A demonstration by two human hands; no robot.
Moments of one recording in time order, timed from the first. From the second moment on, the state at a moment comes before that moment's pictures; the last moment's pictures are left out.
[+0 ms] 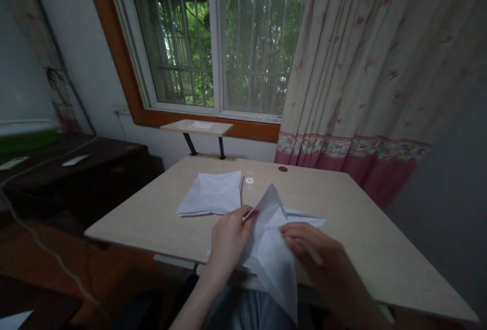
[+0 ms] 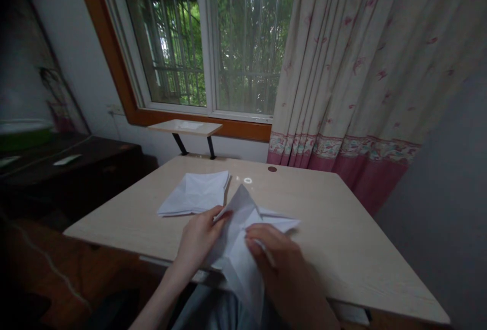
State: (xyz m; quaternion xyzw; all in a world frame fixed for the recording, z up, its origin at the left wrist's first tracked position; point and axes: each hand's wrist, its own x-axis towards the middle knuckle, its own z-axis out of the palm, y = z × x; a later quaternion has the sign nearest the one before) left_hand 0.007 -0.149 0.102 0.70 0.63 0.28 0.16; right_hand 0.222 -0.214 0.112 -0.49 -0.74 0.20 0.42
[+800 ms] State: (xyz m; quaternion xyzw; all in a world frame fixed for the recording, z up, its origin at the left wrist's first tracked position) left_hand -0.158 0.016 0.044 0.55 0.78 0.27 0.12; right_hand 0.044 0.007 0.039 -0.39 -0.91 0.04 0.10
